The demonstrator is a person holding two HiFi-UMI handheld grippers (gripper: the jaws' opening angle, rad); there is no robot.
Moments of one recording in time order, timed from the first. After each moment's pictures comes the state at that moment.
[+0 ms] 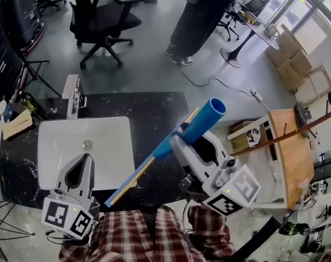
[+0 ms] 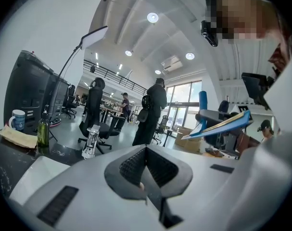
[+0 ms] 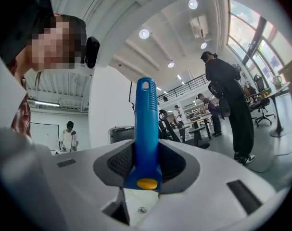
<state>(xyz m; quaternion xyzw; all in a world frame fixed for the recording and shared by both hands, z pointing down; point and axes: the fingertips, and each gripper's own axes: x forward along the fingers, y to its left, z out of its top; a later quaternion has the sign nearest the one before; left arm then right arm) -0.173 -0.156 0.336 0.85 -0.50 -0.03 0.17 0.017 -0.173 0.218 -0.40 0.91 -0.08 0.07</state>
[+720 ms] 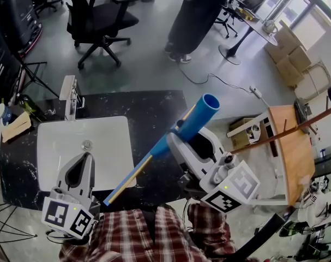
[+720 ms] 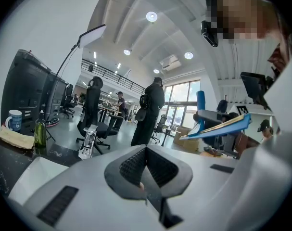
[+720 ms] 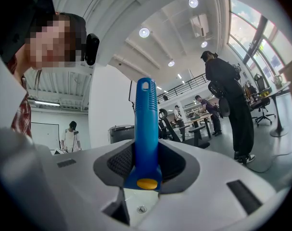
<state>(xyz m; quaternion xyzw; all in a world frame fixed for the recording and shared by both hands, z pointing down) -0.166 -0.161 0.334 0.85 -0.49 -0.02 0.17 0.017 -0.179 0.220 -0.40 0.91 -0.08 0.06</state>
